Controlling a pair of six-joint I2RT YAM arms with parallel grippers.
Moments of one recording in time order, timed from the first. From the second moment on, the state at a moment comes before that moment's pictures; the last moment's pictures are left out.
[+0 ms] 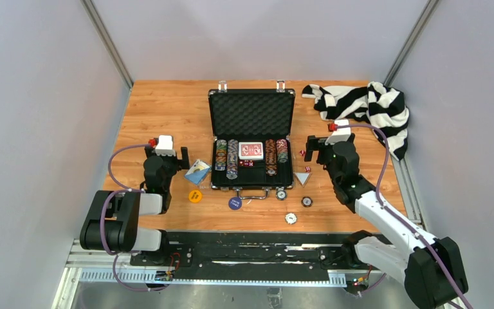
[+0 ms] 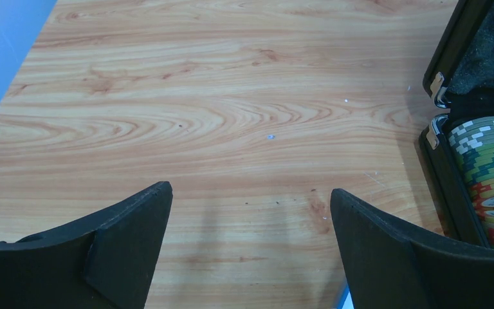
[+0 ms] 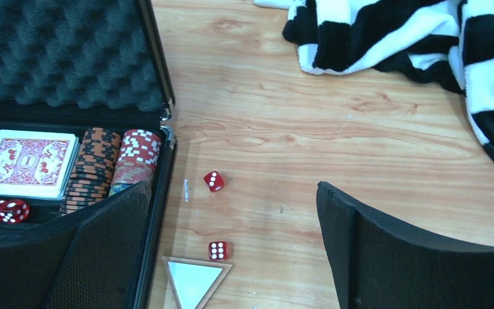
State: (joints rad) left arm -0.03 1.36 0.19 1.02 -0.04 0.05; right arm 0.40 0.98 0.51 0.22 0.29 0.07
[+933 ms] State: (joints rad) left arm -0.03 1.36 0.19 1.02 -0.04 0.05; right arm 0.40 0.88 0.51 0.14 0.40 0.10
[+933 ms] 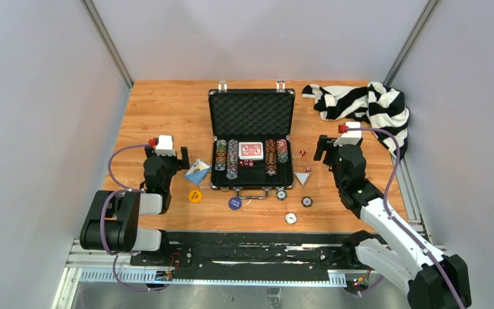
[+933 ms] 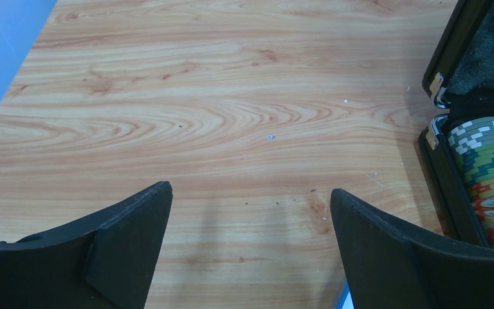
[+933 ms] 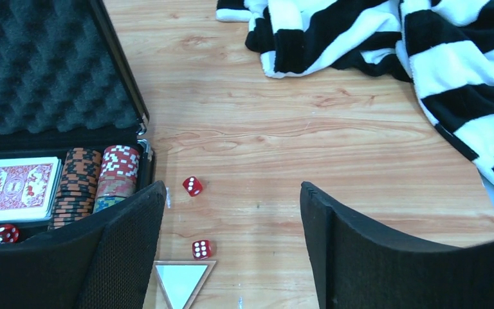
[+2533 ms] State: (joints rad) left arm -0.47 1.01 0.47 0.22 -0.25 -0.33; right arm 0.71 0.99 0.55 -0.27 0.16 0.27
